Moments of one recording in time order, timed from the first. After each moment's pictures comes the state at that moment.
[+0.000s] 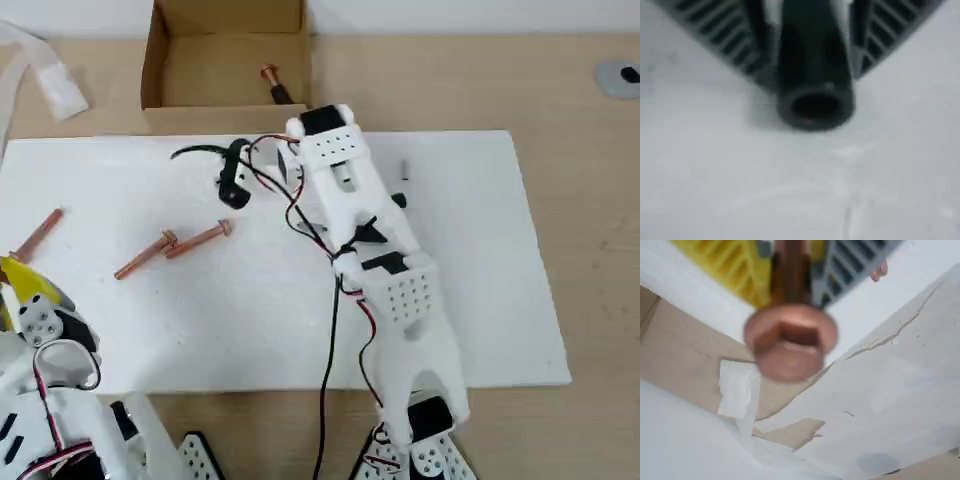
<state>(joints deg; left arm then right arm) -36.5 -103.9 53.6 65.5 -1.6 -23.6 49.4 -39.8 95.5 51.3</state>
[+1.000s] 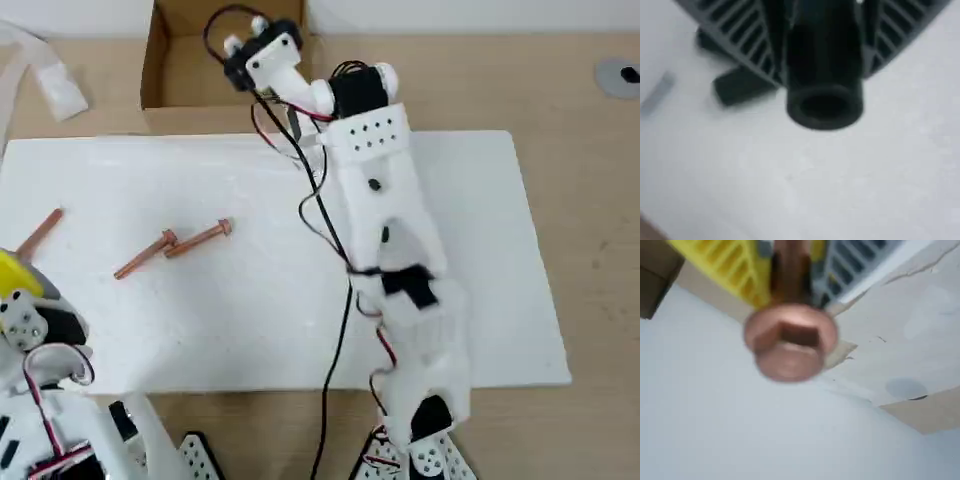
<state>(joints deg) -36.5 -104.1 54.6 54.0 4.8 -25.5 24.9 -50.0 101.2 6.6</state>
